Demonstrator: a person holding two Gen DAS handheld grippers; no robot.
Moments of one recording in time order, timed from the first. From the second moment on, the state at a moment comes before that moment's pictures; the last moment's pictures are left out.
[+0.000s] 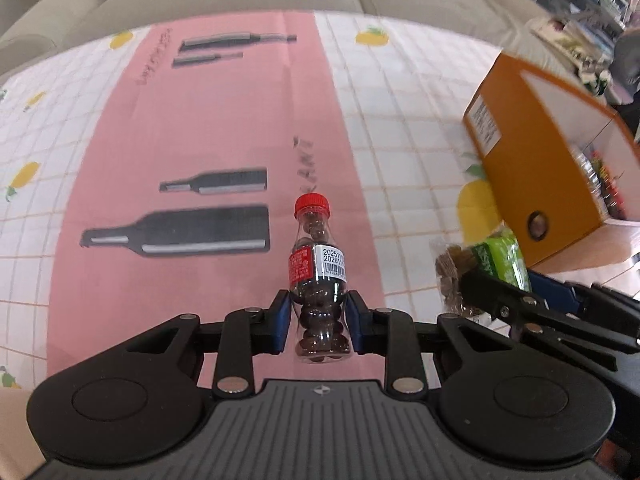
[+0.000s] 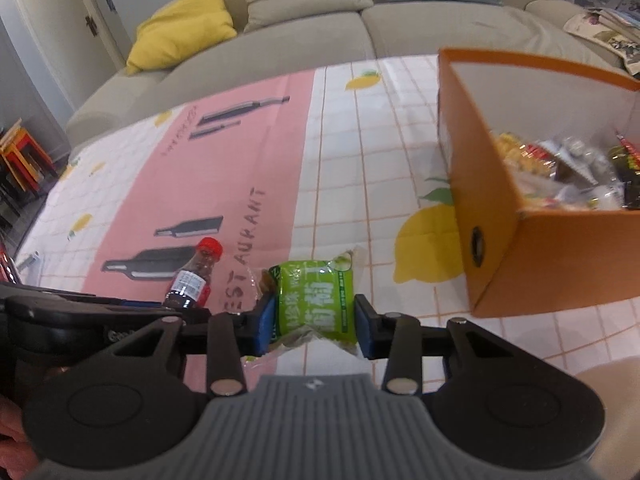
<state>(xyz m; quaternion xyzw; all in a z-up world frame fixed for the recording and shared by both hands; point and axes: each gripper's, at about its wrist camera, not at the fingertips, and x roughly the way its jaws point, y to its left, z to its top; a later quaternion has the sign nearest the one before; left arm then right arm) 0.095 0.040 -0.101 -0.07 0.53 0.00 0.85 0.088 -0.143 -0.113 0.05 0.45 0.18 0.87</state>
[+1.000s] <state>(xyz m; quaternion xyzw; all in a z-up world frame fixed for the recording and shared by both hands) 0.164 -0.102 0.026 -0.04 0.45 -0.22 0.86 0.124 -0.333 0.027 0.08 0.40 0.13 0.90</state>
